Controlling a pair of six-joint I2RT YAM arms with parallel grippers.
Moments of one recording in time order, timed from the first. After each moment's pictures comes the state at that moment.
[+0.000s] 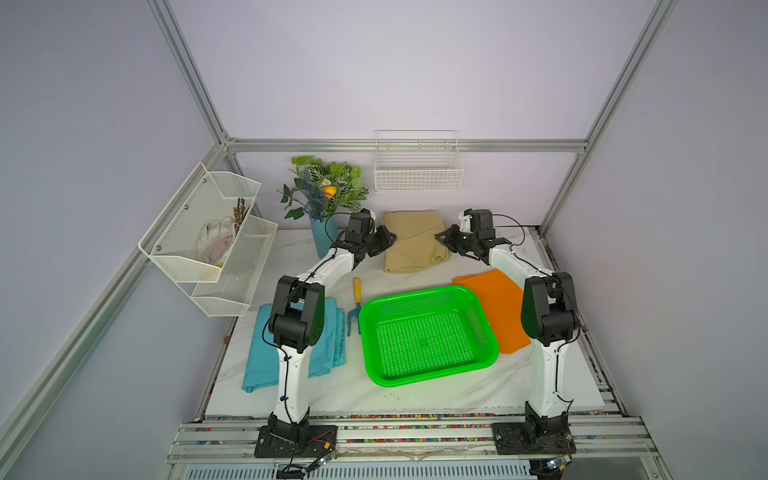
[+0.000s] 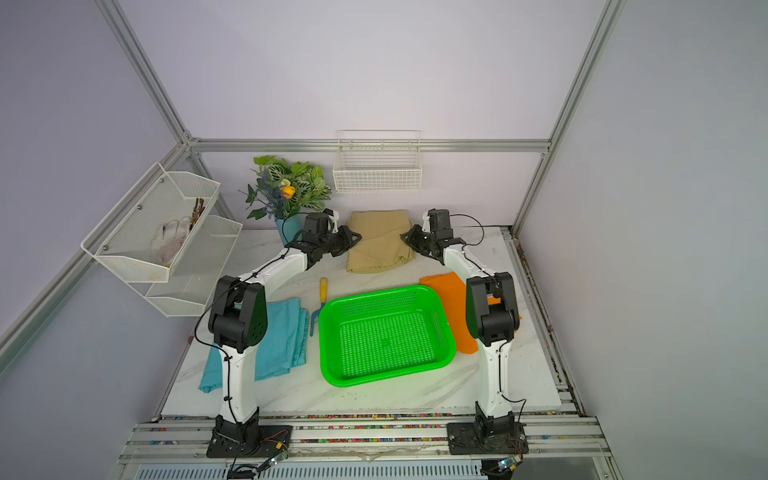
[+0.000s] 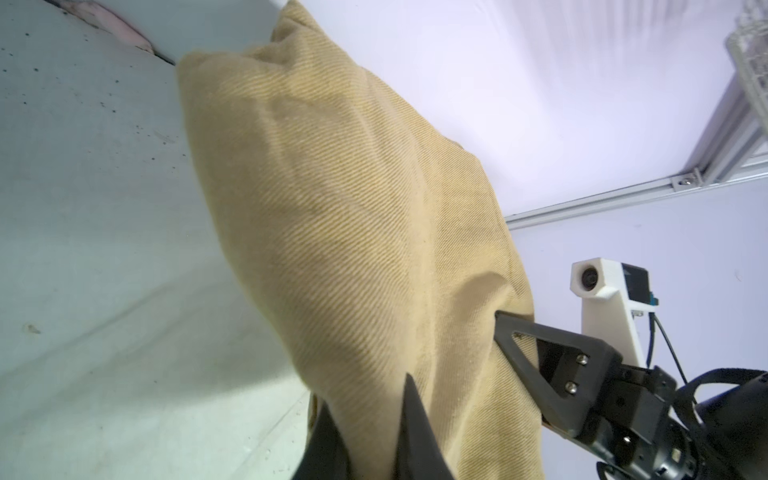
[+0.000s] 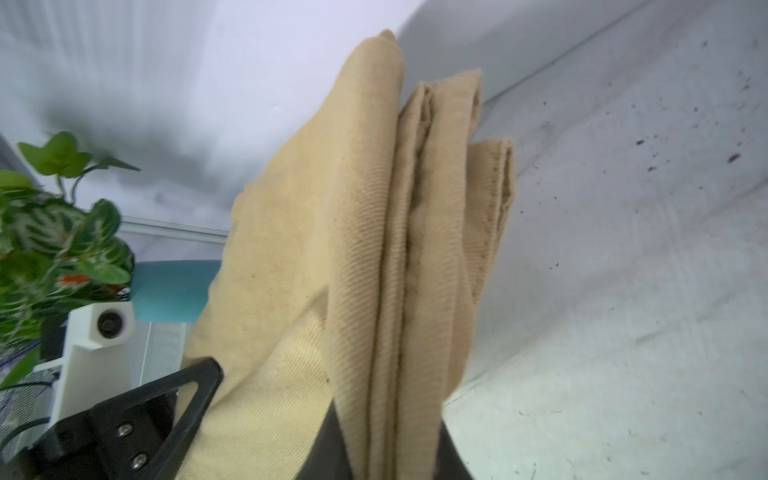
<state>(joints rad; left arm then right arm) -0.31 2.10 1.72 -0.09 0.37 -0.82 0.18 2.10 1.73 -0.16 -0.47 0.74</state>
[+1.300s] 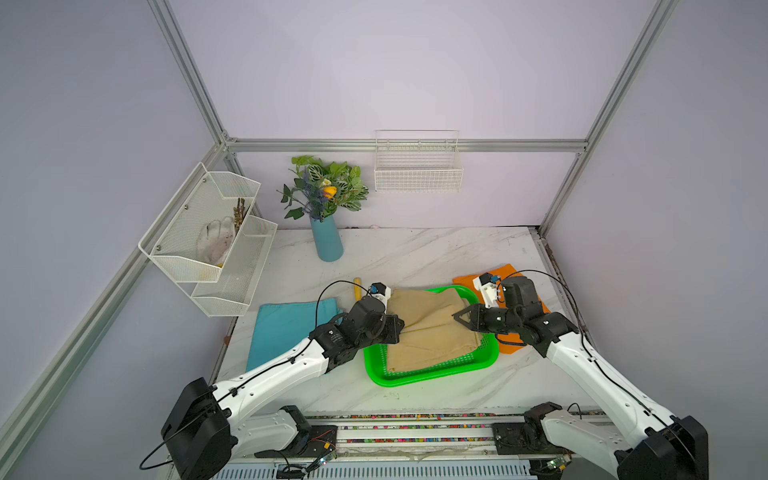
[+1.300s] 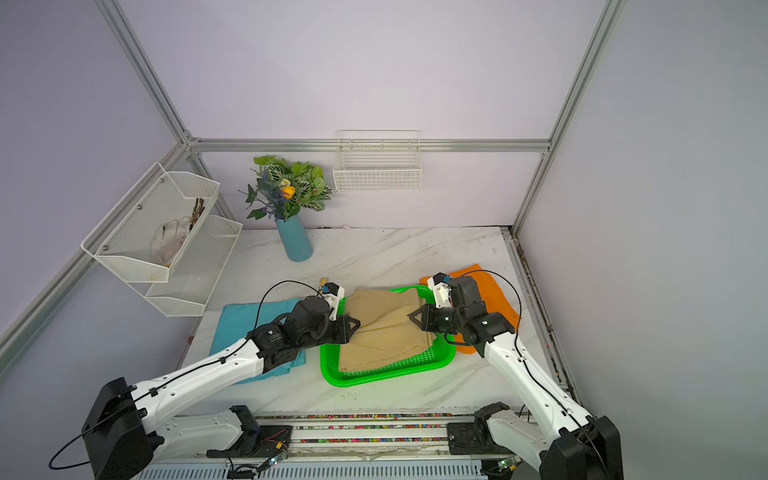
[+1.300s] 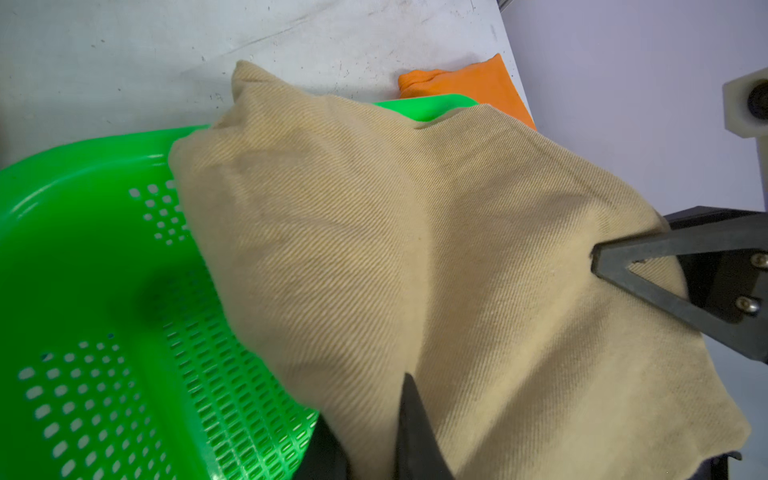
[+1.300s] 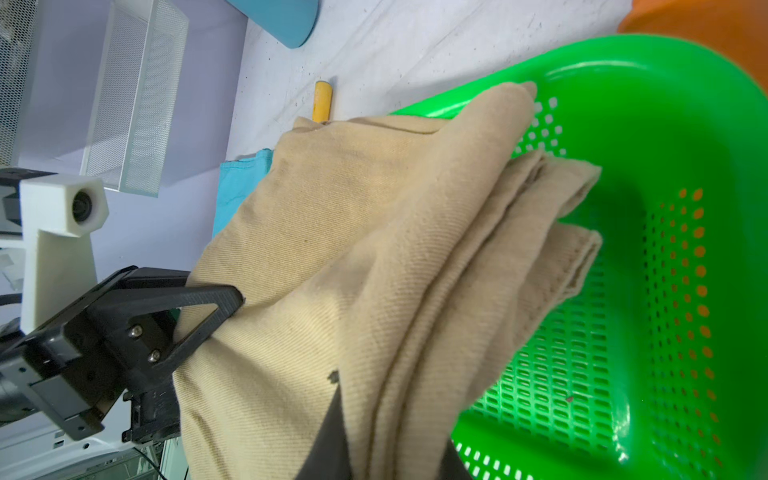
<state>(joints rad) -0.78 1.19 0.82 -0.29 0.01 -0.72 0.32 1.05 0.79 -0.51 -0.49 0.51</state>
